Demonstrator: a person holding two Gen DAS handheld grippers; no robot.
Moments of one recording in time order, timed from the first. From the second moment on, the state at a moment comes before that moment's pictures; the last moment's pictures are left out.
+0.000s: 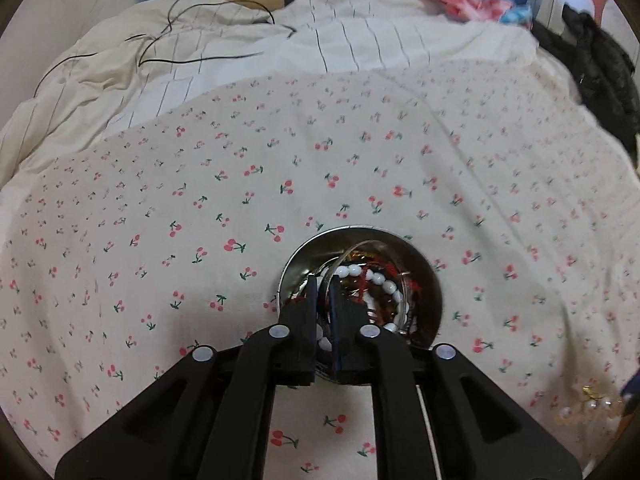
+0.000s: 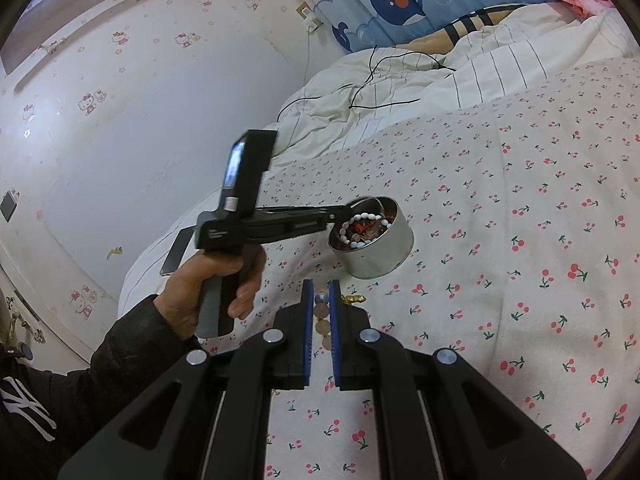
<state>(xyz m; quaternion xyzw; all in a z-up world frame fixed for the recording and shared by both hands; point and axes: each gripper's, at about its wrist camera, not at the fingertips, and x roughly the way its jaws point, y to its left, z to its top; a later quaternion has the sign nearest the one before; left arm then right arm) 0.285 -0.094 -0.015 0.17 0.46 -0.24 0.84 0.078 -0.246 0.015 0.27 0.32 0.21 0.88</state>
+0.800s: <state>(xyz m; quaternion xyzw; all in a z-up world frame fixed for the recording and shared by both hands) 0.259 0.035 0.014 -0.08 0.45 -0.17 0.87 0.247 -0.187 -0.003 0.21 0.39 0.17 0.88</state>
